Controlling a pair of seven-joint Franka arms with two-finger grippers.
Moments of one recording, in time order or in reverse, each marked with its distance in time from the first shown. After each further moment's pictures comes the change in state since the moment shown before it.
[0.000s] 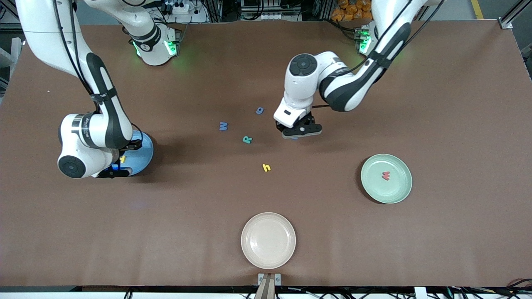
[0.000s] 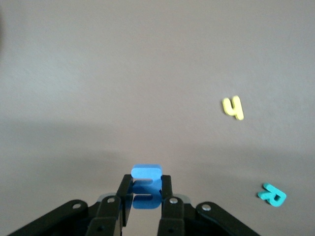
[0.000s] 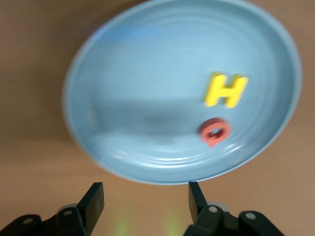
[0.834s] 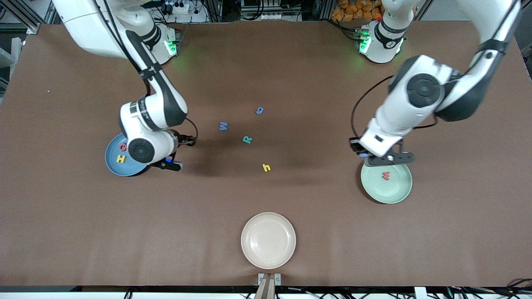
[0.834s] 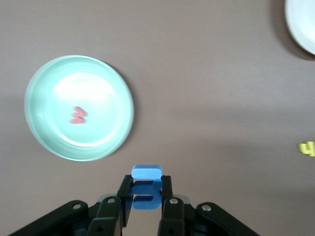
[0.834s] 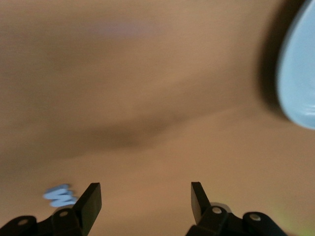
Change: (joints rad) left arm 0.755 -0.030 -0.409 0.105 -0.088 -0.307 0.560; right arm 0.085 -0.029 0.272 -0.001 0.051 0.093 0.563
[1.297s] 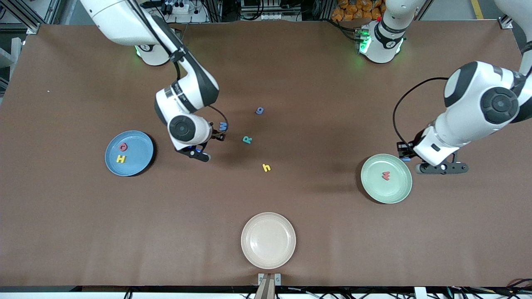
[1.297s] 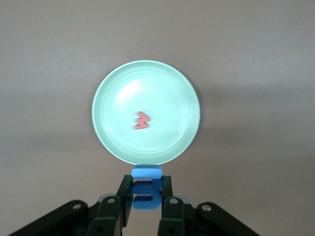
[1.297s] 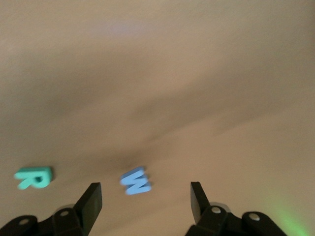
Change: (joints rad) left arm 0.202 0.021 -0.016 -0.005 -0.004 -0.047 0.242; right arm 0.104 -0.024 0.084 -0.044 0.001 0.162 0.289
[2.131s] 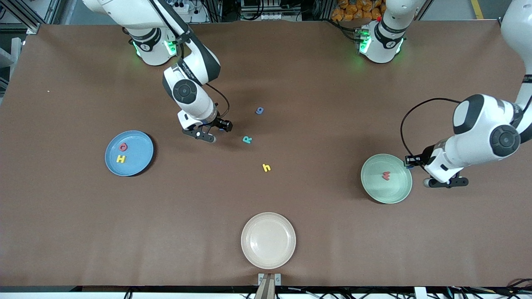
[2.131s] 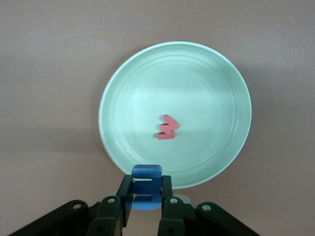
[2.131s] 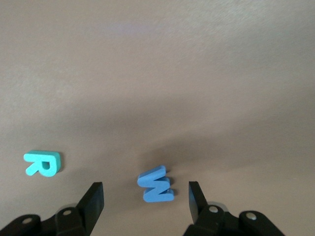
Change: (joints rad) left arm -0.055 0.206 0.151 -0.015 0.082 0.106 -0.028; right arm 0.003 -0.121 0.071 -0.371 0.000 0.526 0.017
